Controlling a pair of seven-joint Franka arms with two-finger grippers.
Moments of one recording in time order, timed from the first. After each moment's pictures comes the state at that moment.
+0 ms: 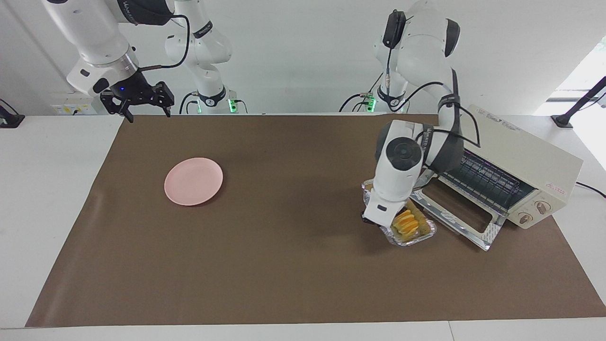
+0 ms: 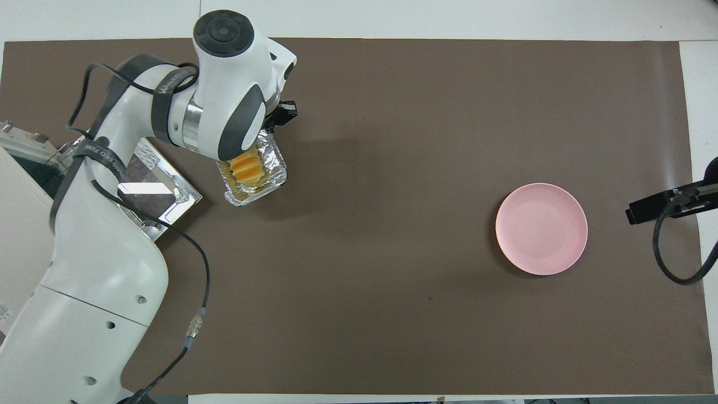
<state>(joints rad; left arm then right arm) -0.43 0.69 -0.03 -1.21 0.08 1.88 -0.60 -0.03 -0.10 0.01 -1.69 -0.02 1.47 -0.20</state>
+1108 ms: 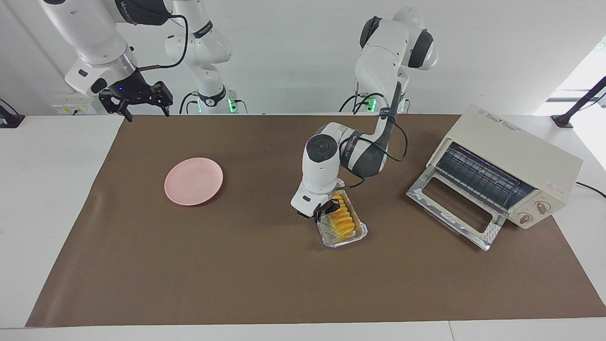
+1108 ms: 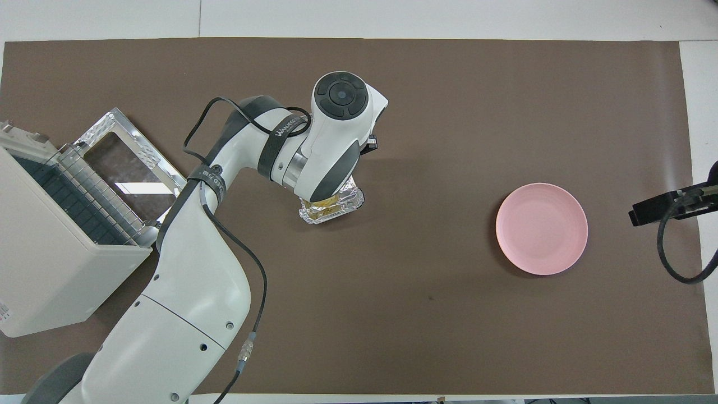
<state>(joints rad) -0.61 0.73 -0.01 -1.24 0.05 1.99 -0.72 -0.03 -0.10 0.01 -1.69 -0.02 1.46 -0.20</state>
